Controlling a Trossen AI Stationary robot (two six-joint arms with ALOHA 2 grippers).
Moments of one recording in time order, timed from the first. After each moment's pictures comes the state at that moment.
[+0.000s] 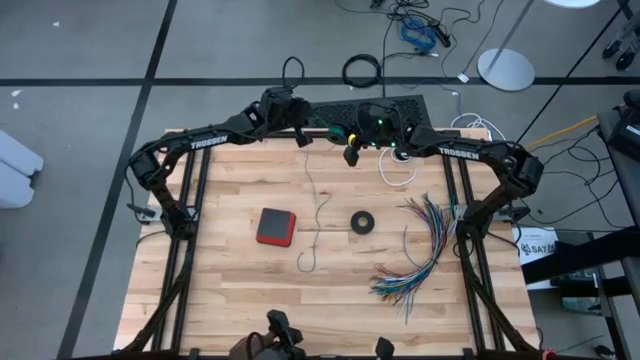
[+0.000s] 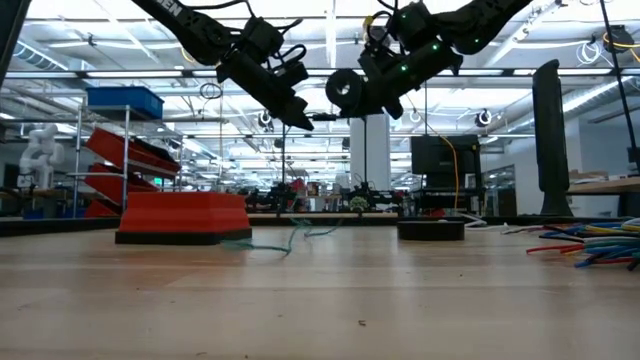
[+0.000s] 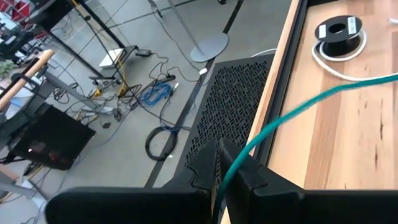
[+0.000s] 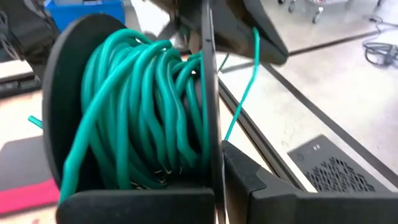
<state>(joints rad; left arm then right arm) 0.64 1.71 1.27 0.01 -0.04 0.53 -0.56 1.57 1.11 0.07 -0.18 -0.02</state>
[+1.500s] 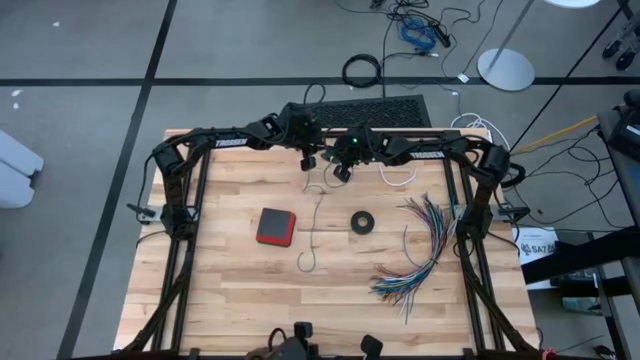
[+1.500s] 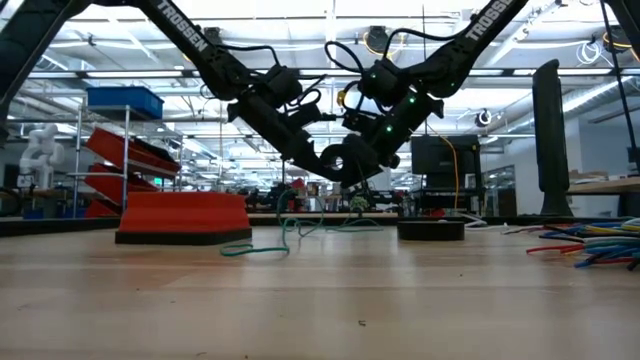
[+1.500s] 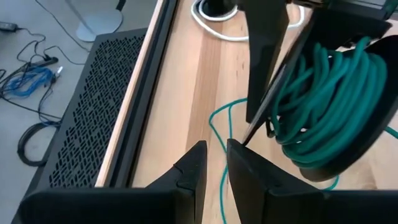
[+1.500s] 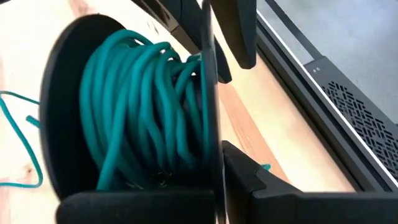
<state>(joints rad) 0.62 1.90 1.27 -0.05 0.32 0.48 -0.52 1.83 1.11 0.03 -0.02 -0.09</state>
